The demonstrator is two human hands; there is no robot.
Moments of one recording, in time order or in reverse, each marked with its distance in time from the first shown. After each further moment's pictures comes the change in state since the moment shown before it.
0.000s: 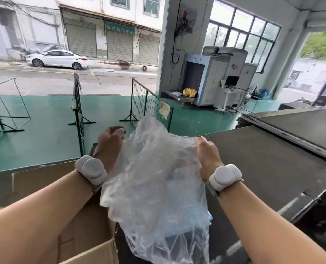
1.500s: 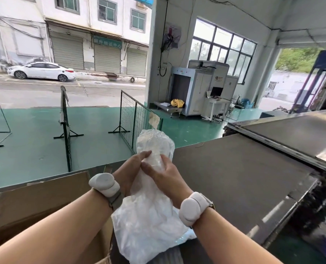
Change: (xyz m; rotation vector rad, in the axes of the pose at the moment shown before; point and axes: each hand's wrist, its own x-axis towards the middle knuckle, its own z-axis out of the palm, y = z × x) left_hand -0.053 0.015 0.046 -0.252 -0.665 -0.623; right_hand -0.064 0.027 0.054 -0.095 -0.393 -0.209
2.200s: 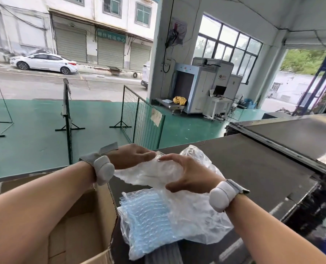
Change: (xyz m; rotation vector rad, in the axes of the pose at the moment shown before) left_hand -0.003 0.039 -0.040 1.324 0.013 0.380; right_hand -0.011 -0.030 -0.071 -0.695 -0.297 -0.281
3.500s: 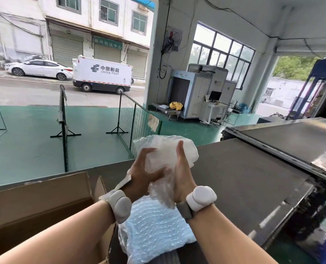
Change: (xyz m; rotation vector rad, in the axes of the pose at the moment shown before) left_hand -0.001 0.015 0.081 -0.586 0.601 0.142; right_hand 0.034 -0.028 0.046 1.599 0.205 0.281
